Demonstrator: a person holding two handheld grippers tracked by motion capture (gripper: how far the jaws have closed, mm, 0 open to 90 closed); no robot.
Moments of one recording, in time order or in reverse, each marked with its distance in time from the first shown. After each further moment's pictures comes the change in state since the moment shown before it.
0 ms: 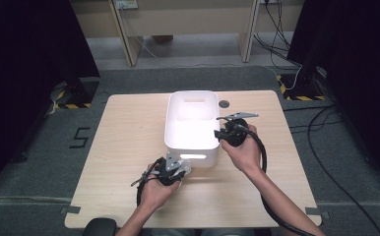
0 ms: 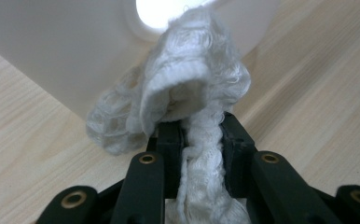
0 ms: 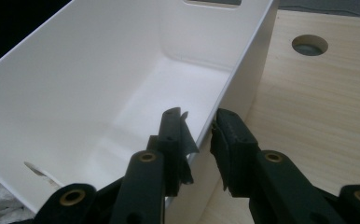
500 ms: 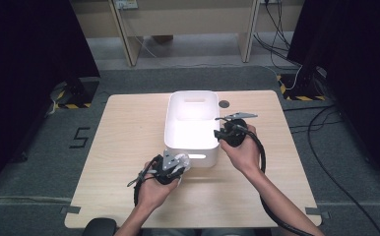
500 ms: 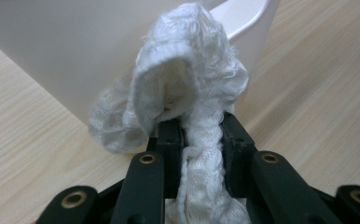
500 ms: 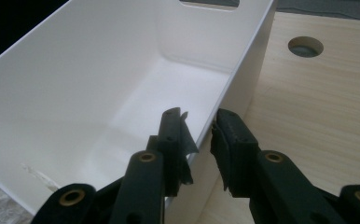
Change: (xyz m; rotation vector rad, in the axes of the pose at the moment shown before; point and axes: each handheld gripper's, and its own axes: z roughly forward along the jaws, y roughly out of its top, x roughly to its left) left arm -0.002 0.014 -0.023 -0.056 0.022 -0.004; right arm 0.003 0.000 0.001 -0.007 -0.018 -0.002
